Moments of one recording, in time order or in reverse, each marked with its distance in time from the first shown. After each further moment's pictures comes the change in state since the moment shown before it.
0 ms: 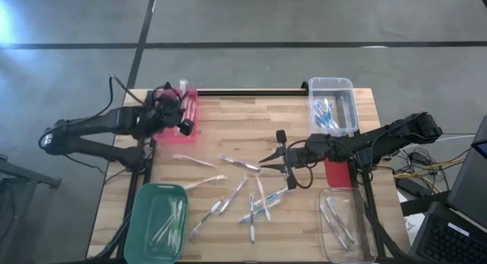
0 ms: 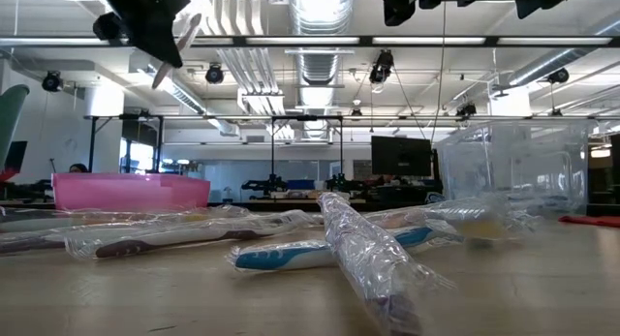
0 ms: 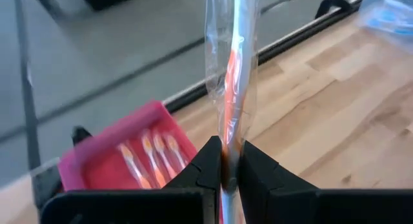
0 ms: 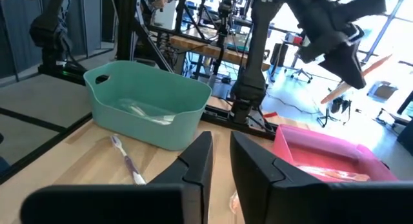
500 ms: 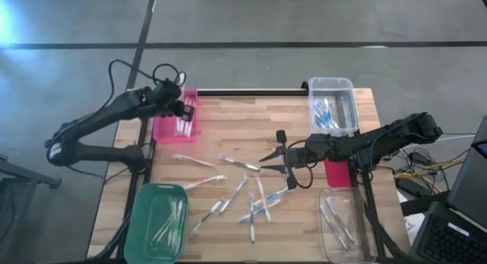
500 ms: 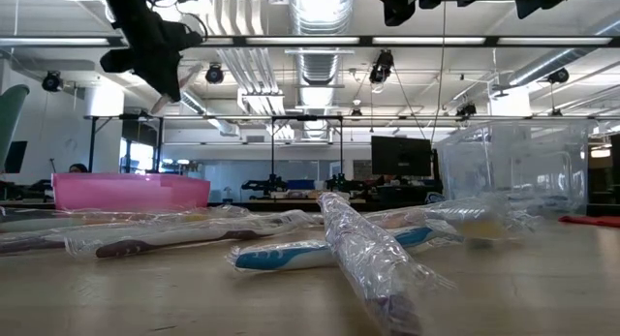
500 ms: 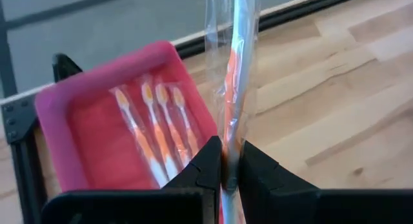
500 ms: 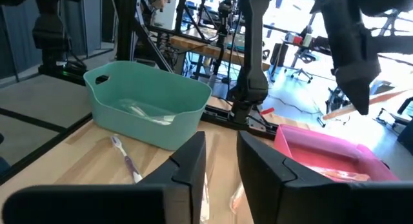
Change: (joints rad) left arm 0.418 0.088 0.008 -0.001 0.400 0.054; right arm 0.000 0.000 0.000 0.000 0.000 0.002
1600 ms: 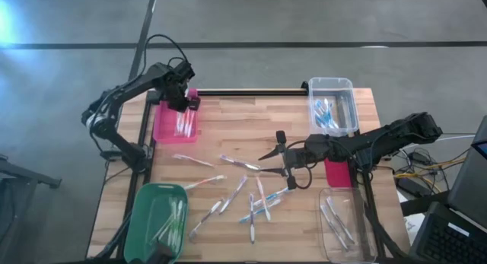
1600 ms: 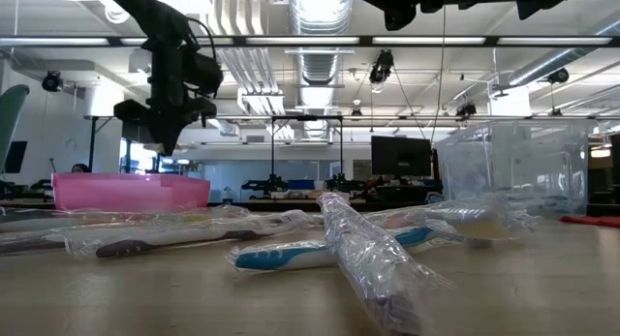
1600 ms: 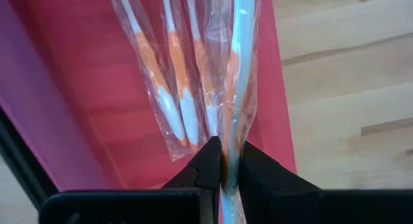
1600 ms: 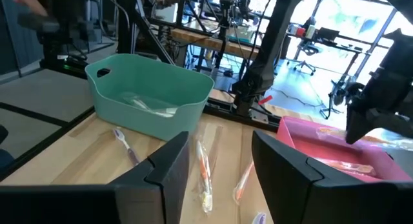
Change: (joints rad) left arm 0.379 0.512 0.194 -0.240 0.378 0.064; right arm 0.000 0.000 0.000 -0.030 0.000 0.012
